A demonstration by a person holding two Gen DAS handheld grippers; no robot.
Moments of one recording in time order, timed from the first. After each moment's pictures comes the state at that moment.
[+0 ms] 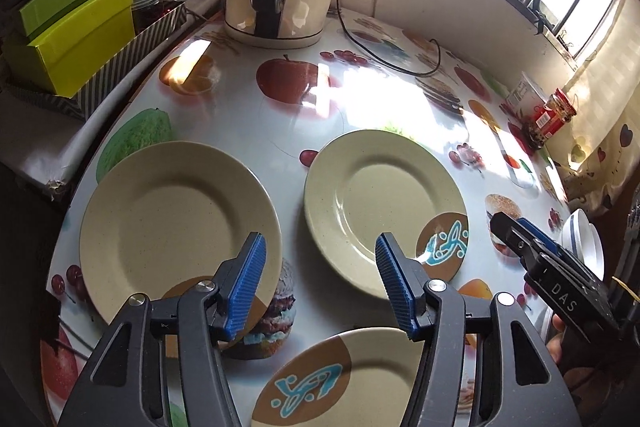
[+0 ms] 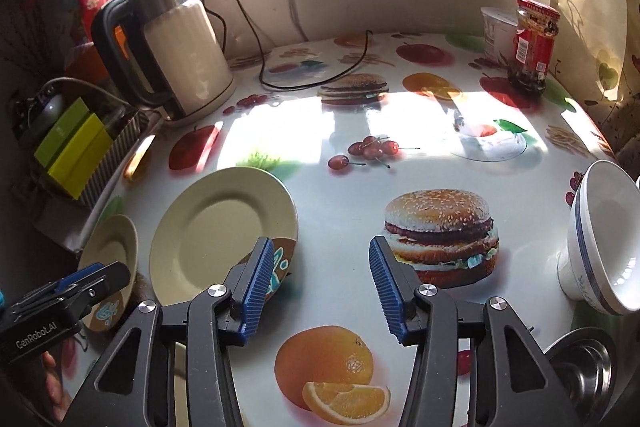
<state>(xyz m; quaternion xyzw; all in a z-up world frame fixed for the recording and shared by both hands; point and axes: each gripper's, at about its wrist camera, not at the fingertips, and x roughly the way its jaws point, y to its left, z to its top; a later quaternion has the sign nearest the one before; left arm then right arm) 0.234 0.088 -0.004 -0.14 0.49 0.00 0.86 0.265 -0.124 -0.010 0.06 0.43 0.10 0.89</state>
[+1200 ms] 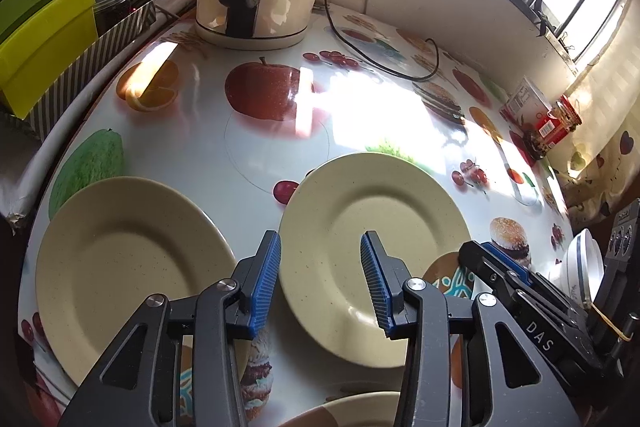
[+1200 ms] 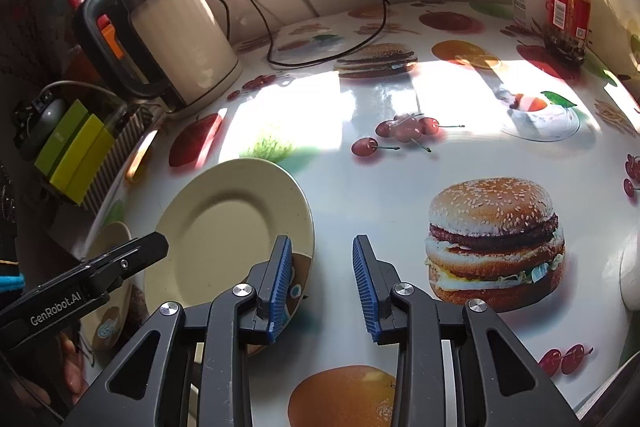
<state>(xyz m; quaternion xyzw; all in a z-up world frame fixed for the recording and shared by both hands) 0.275 0.081 -0.021 -0.15 0.48 -0.03 0.86 0.293 -0.118 -0.041 0.10 0.46 0.13 0.87</state>
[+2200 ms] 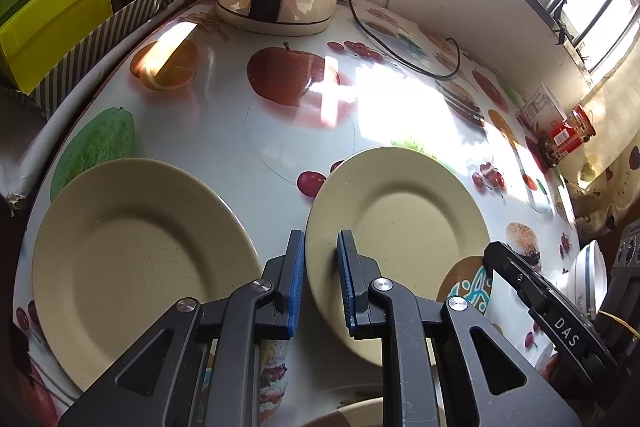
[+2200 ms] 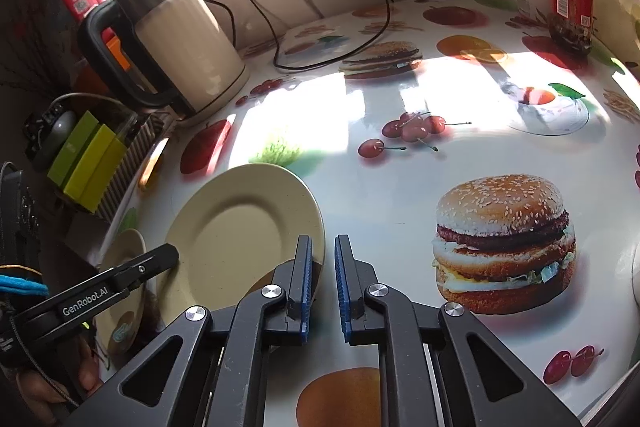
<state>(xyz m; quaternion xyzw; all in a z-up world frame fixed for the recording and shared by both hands) 0.278 0.092 -0.033 -0.17 0.50 -0.01 0.85 0.296 -0.123 -0.041 0.13 0.46 0.16 0.87</state>
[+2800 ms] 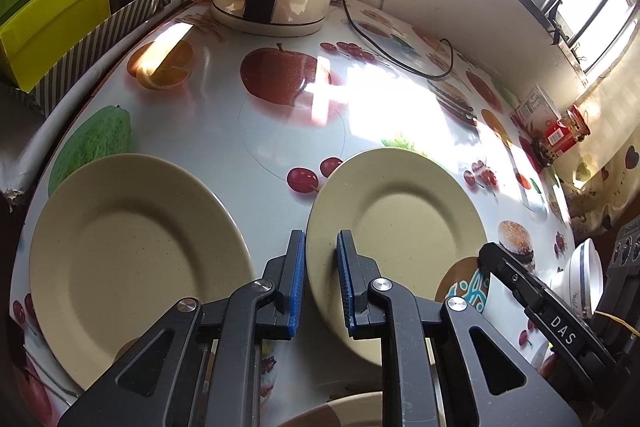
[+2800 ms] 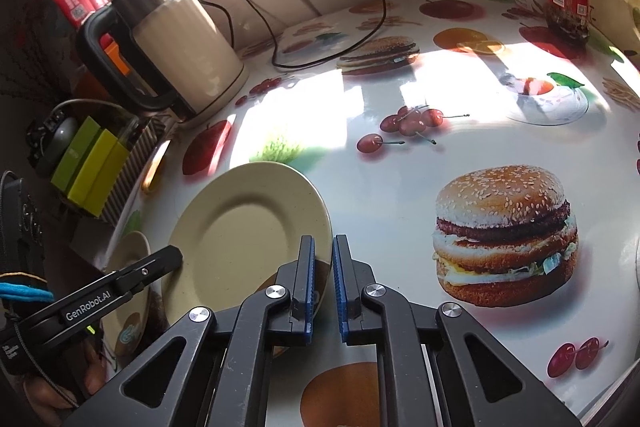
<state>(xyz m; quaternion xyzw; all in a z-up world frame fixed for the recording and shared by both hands) 0.273 0.087 -0.029 -0.17 0.49 -0.01 0.85 0.293 -0.129 -0.039 0.14 0.46 0.15 0.86</state>
